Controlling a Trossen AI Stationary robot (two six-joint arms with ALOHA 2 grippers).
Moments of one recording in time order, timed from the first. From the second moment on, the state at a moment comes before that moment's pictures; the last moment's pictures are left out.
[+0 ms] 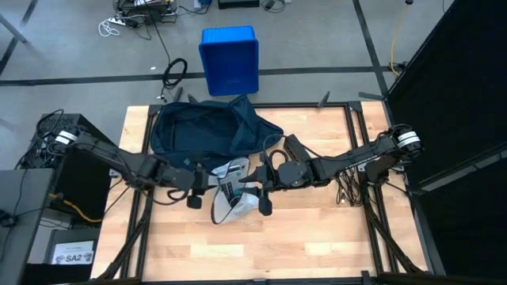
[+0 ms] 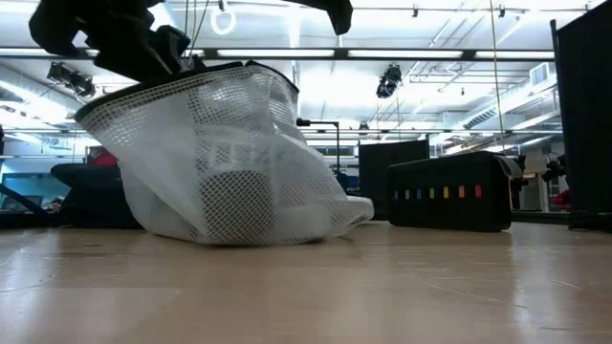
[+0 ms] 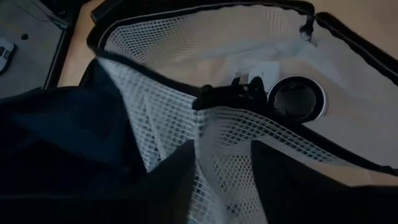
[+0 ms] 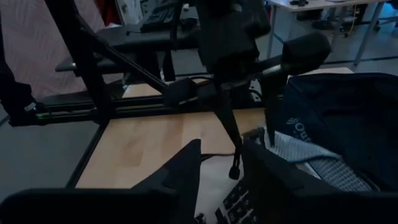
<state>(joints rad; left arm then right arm) -0.33 1.04 0.71 -0.41 -0.41 0.05 0.25 1.63 1.19 0.18 0.23 0.15</state>
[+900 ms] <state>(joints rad) -0.30 1.06 0.71 -0.11 -0.39 0.15 0.24 1.82 1.19 0.25 0.22 0.19</state>
